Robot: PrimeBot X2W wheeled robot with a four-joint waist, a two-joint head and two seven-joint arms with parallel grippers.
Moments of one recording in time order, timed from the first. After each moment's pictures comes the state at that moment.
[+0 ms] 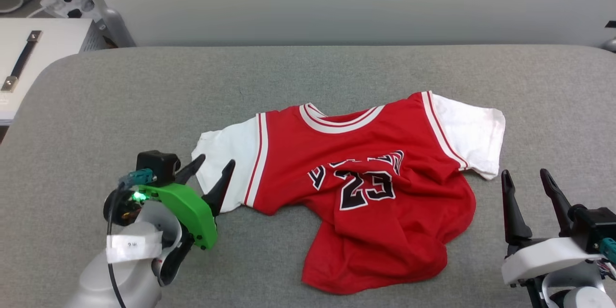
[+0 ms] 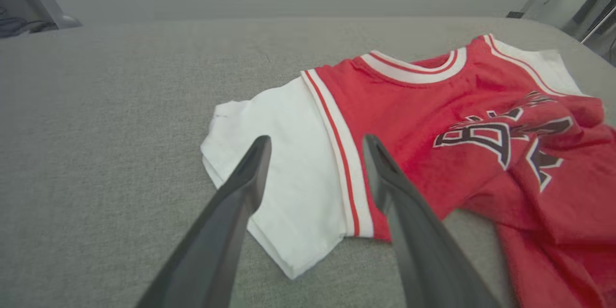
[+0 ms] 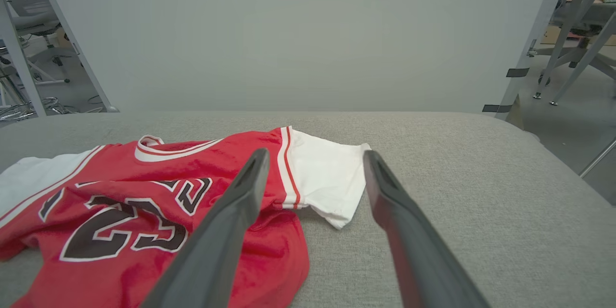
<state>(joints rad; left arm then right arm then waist) -0.50 0.42 -0.69 0.65 -0.80 -0.13 -0.17 -0.01 -0.09 -0.08 0.05 0.11 0.13 -0.16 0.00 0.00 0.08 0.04</state>
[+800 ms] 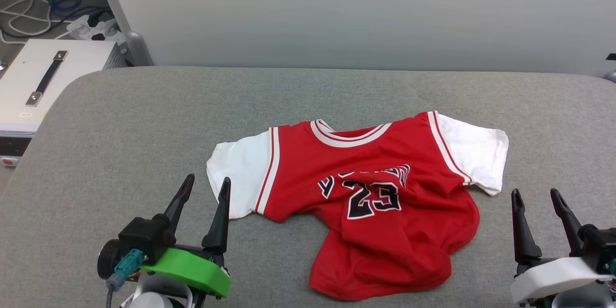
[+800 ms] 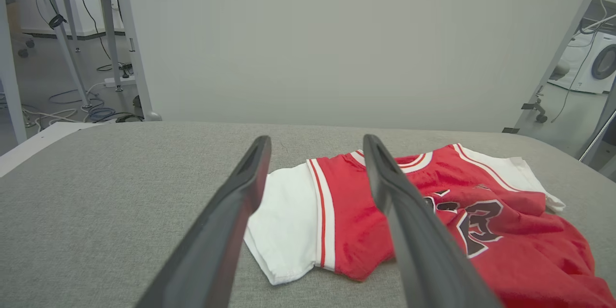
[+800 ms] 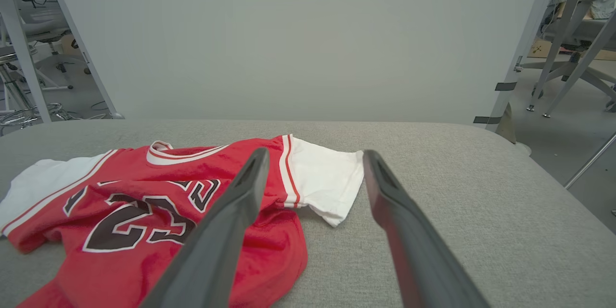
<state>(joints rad) -0.03 0.24 -0.24 0.09 -0.39 -0.04 -0.26 0.08 -0.10 -0.11 0.00 0.12 0.13 -0.16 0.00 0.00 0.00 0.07</state>
